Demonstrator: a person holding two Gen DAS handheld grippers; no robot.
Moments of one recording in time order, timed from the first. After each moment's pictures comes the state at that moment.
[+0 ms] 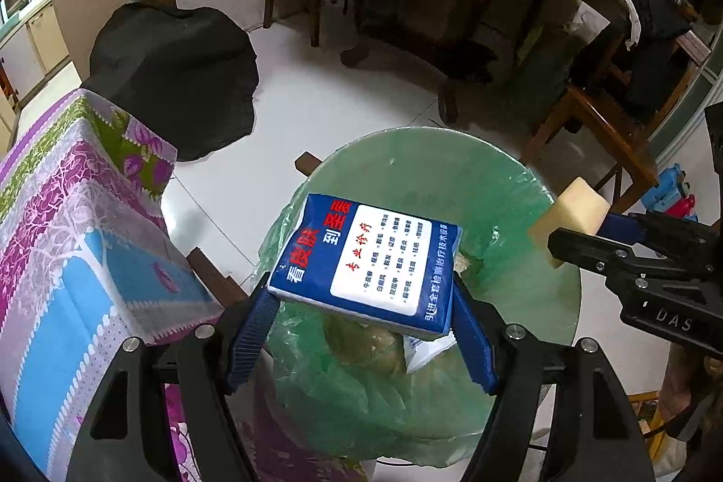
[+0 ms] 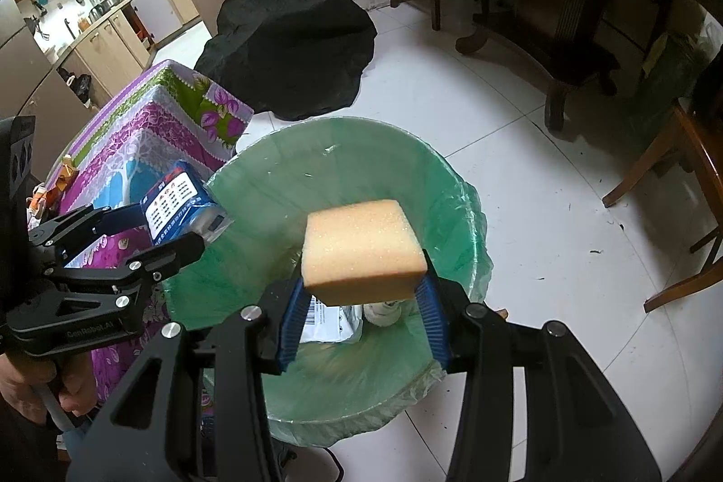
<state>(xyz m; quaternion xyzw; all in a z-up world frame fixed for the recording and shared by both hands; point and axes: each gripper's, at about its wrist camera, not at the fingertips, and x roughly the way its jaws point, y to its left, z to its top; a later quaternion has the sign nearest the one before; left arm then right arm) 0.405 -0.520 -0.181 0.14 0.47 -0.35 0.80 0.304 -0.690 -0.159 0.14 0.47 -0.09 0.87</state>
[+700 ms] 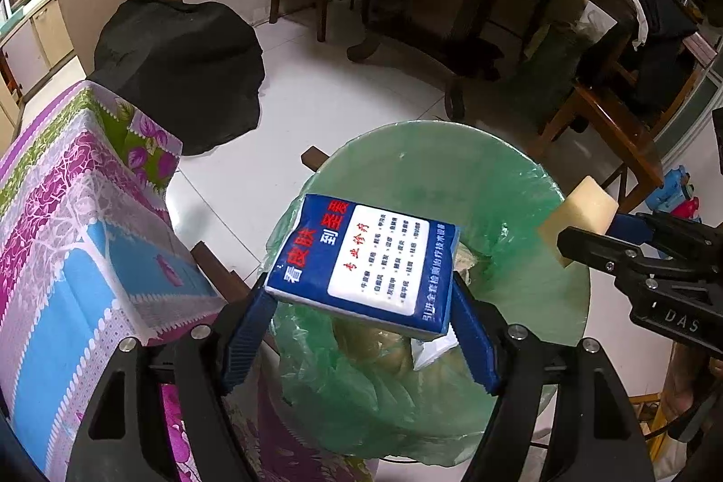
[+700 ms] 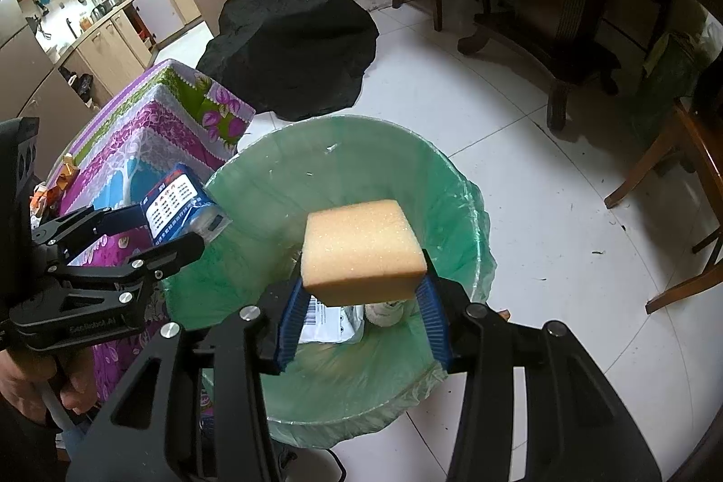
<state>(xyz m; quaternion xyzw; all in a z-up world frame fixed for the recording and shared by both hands) 0.405 -0.519 -0.182 0.14 0.48 -0.34 0.80 0.306 -0.690 -0.160 0.14 0.47 -0.08 0.87</state>
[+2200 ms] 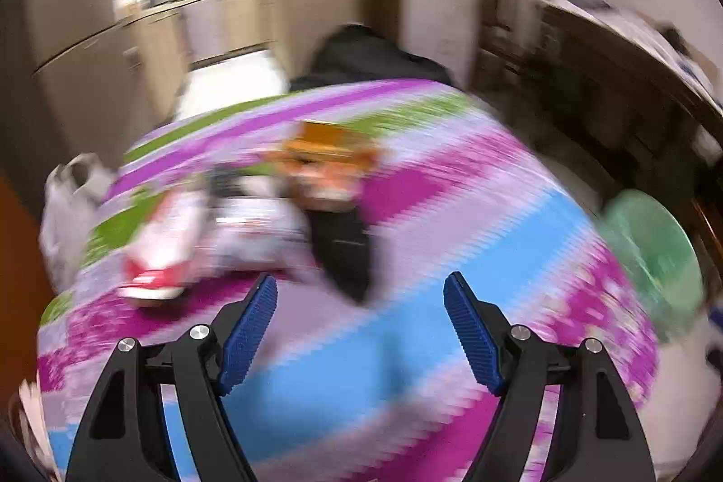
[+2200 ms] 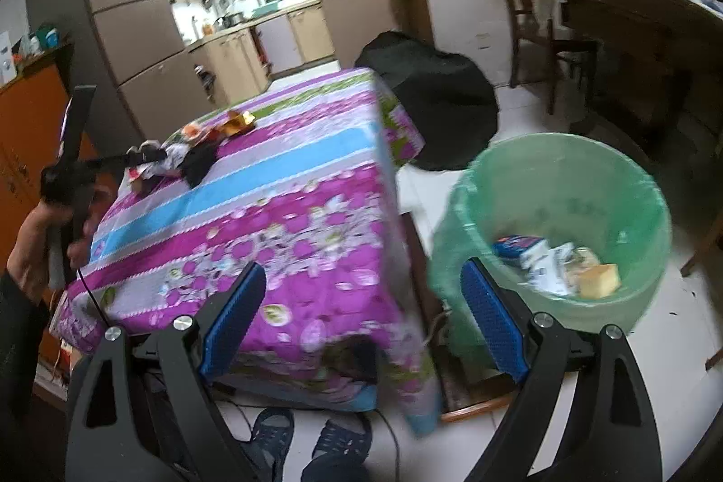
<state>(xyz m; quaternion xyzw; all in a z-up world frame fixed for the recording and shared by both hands) 0.405 -0.084 -0.109 0.04 0.39 -0.09 0.92 0.231 -0.470 -0.147 0.09 0.34 0.07 0.93</state>
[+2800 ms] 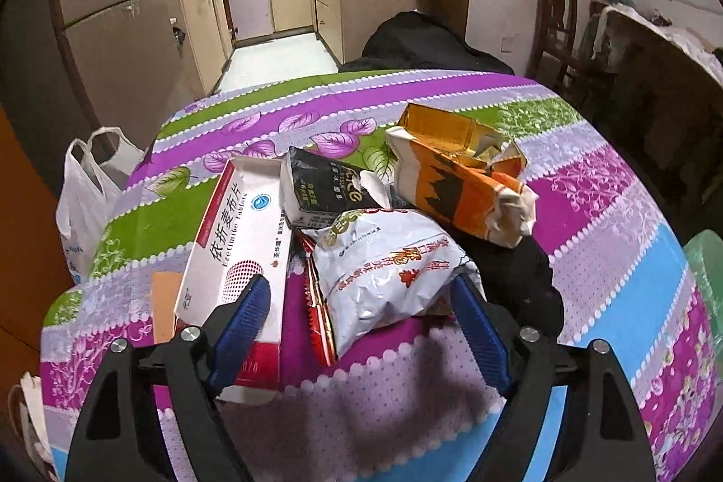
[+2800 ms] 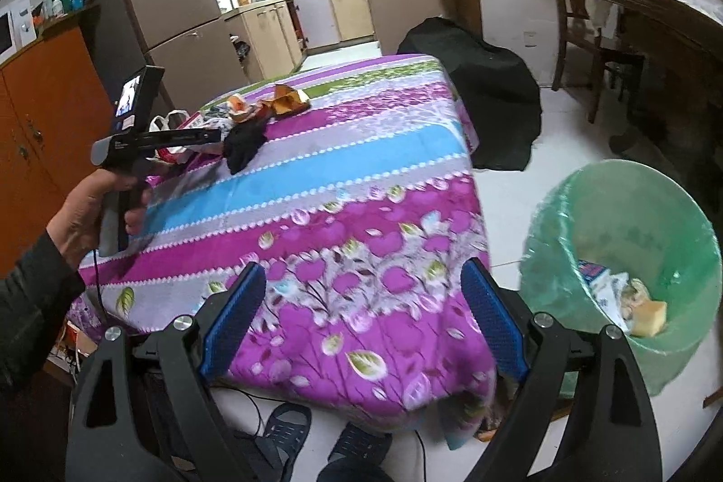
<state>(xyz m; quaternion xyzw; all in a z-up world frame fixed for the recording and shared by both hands) 0.486 -0.044 -0.154 0.03 0.41 -0.04 0.91 0.268 -0.407 -0.141 0.06 0.36 0.12 0.92</state>
